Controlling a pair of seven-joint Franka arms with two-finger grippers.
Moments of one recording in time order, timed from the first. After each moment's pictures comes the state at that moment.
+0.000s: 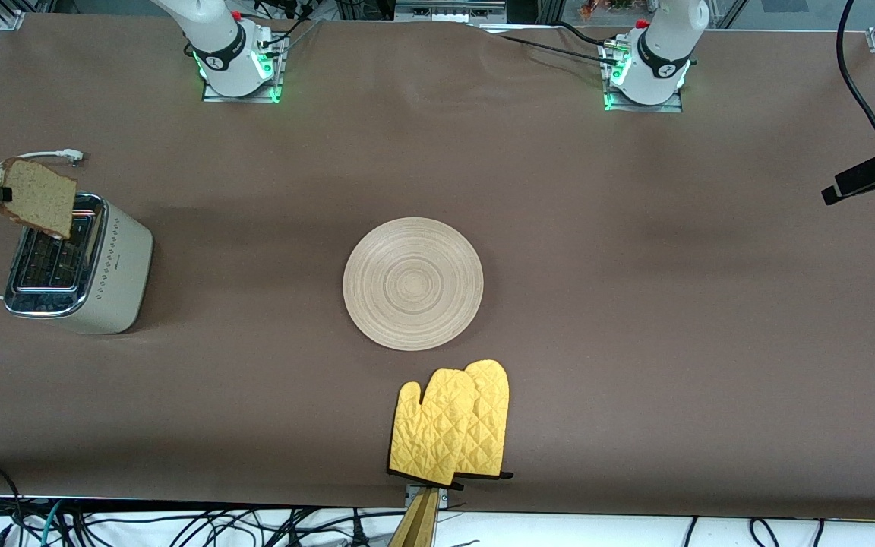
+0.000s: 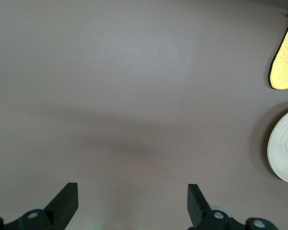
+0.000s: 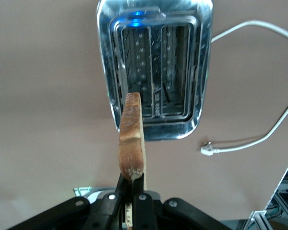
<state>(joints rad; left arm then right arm) 0.22 0.10 -0.10 -1.44 -0.09 1.45 -0.11 0.19 0.38 -0.54 -1.36 0.04 1.32 -0.29</state>
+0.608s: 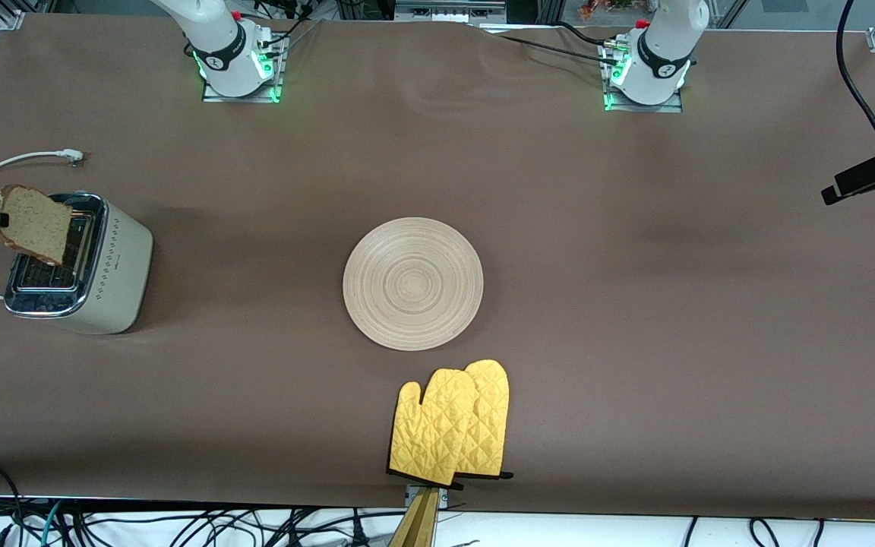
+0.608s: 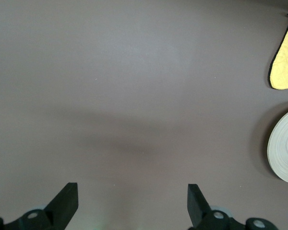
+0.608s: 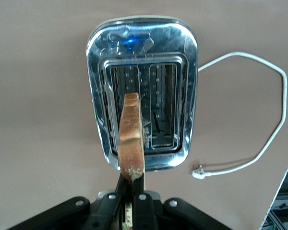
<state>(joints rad) 0.22 0.10 -0.10 -1.44 -0.09 1.45 -0.11 0.18 0.43 -0.54 -1.36 0.04 1.44 -0.29</state>
